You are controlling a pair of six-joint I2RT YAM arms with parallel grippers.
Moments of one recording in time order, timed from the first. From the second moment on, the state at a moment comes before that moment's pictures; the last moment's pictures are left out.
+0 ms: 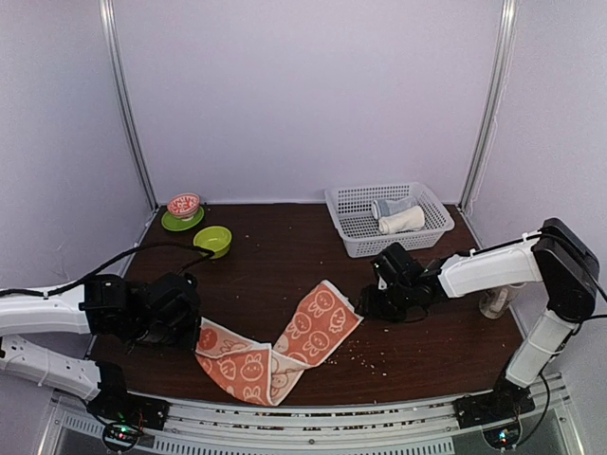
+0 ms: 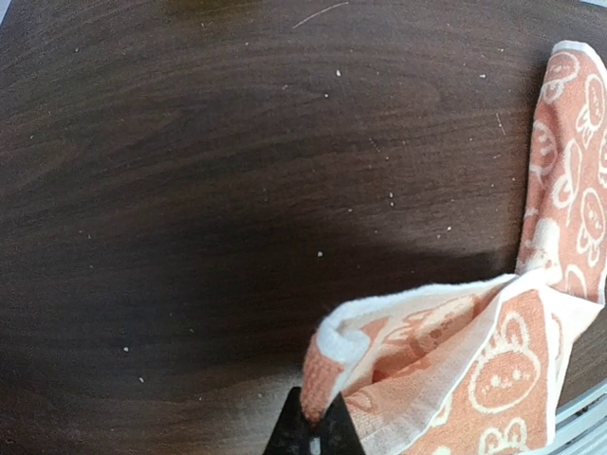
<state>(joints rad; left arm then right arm) -1.07 1.00 0.69 -0.83 -0.38 -0.87 0.76 1.66 0.85 -0.19 0.00 0.87</state>
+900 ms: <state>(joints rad) -1.07 0.89 0.66 -0.81 -0.39 -0.83 0.83 1.63 0.85 -0.22 0.02 0.90</state>
